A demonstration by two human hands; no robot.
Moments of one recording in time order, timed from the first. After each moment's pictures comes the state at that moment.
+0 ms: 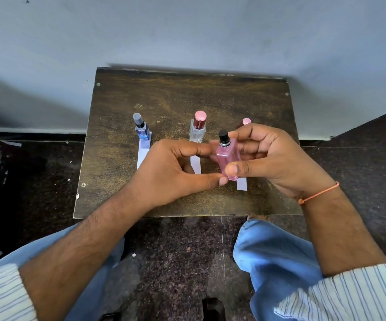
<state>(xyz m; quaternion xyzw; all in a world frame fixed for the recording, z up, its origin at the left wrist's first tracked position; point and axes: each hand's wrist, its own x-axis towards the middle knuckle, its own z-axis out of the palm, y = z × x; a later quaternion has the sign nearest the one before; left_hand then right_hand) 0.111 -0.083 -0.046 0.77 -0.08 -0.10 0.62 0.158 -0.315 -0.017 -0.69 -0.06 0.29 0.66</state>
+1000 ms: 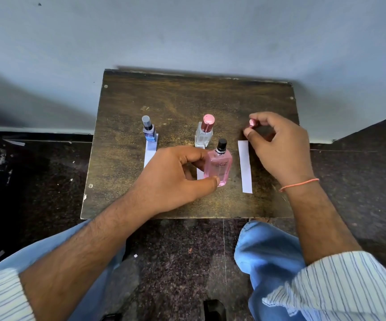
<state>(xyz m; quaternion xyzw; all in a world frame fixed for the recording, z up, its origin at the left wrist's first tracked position) 0.106 -0.072 -0.051 0.83 -0.04 -0.13 0.54 0.189 -0.318 -0.063 -0.94 -0.03 -0.04 0.33</state>
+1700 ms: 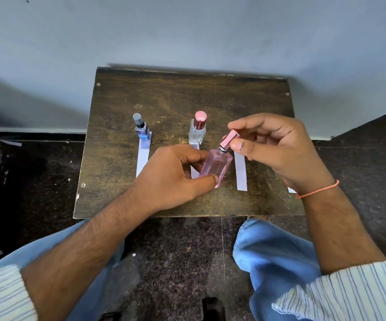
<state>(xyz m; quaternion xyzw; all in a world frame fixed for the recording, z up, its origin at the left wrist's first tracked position) 0.109 -0.084 -0.053 0.85 -0.06 -0.12 0.50 0.172 -0.324 -0.032 -0.75 -0.16 0.13 0.63</state>
